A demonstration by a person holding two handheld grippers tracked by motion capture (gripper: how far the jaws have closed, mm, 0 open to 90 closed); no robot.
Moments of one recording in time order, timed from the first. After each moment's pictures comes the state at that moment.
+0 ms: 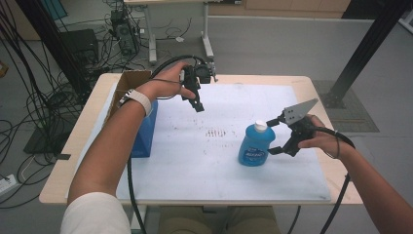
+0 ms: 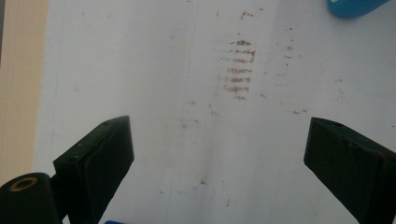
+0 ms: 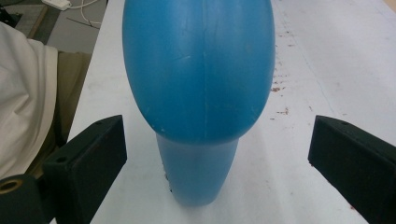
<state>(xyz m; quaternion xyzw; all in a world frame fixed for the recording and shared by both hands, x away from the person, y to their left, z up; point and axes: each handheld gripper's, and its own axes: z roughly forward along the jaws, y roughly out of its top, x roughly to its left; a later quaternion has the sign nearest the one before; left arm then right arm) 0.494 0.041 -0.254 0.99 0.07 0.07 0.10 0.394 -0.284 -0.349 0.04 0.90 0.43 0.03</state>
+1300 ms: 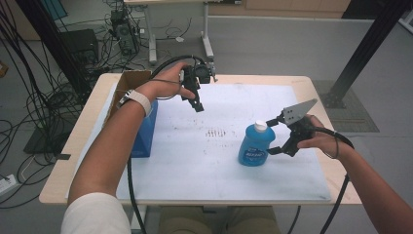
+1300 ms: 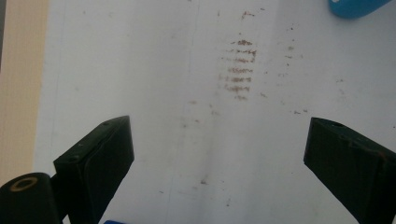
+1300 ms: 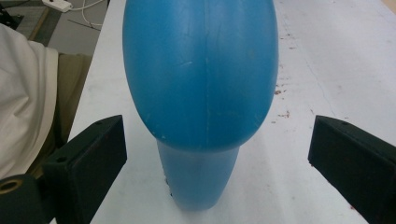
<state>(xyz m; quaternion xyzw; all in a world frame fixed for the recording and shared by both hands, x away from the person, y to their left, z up) 0.494 0.043 -0.255 0.99 0.07 0.07 0.10 0.394 -0.282 -0.350 0.03 0.90 0.43 0.03</state>
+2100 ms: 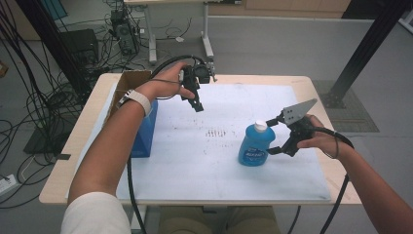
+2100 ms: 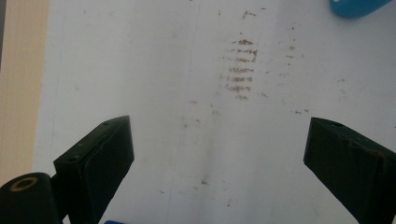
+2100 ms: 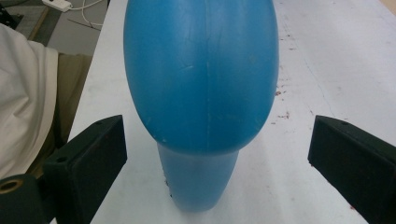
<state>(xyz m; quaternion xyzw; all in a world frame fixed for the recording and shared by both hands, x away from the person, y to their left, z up) 0.495 0.044 -0.255 0.99 0.07 0.06 0.11 0.394 -0.281 -0.350 0.03 0.90 0.43 0.03</state>
